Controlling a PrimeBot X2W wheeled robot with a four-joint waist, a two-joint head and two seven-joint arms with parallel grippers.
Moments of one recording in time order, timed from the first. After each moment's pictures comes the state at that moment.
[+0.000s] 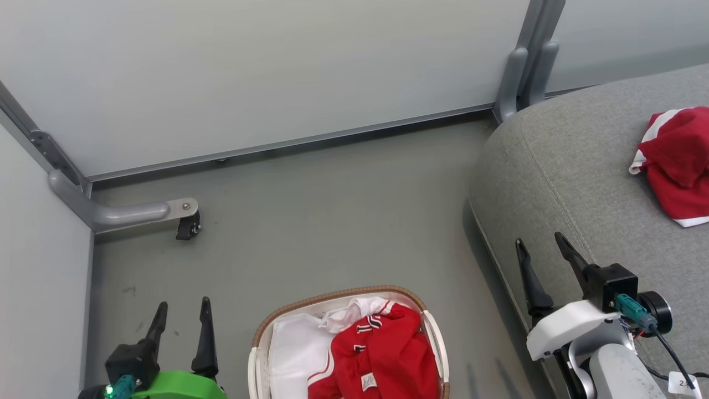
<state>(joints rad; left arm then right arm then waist) -0.01 0.06 -0.02 0.36 -0.21 -0.13 -0.26 -0.18 -0.05 0.01 0.37 0.10 0.13 -0.26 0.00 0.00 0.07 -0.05</state>
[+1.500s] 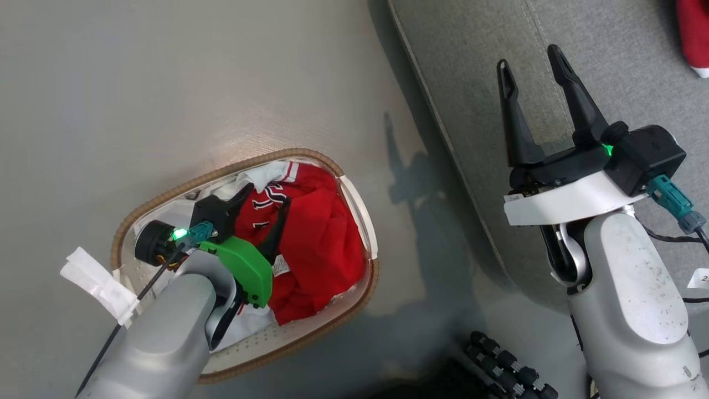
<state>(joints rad) -0.66 0.24 -0.80 0.77 -0.60 -0.13 -0.26 -0.50 -0.05 0.12 0.09 0.19 0.13 -0.26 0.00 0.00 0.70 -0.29</state>
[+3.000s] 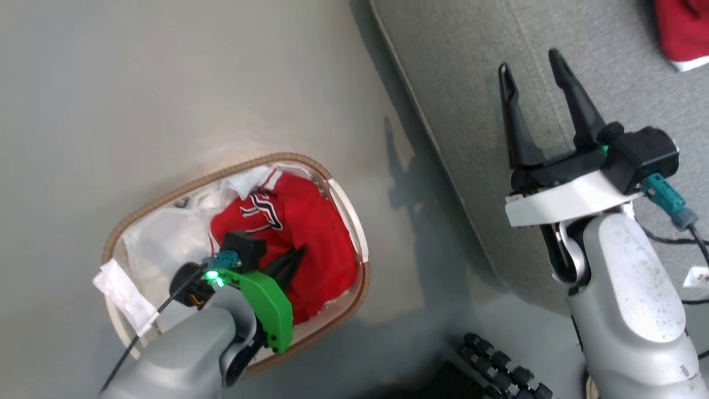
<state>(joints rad) -0.72 0.31 -1.28 0.75 -1.08 -0.13 -0.26 -0.51 -0.05 0.11 0.12 0.17 0.13 -0.26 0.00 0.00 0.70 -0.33</state>
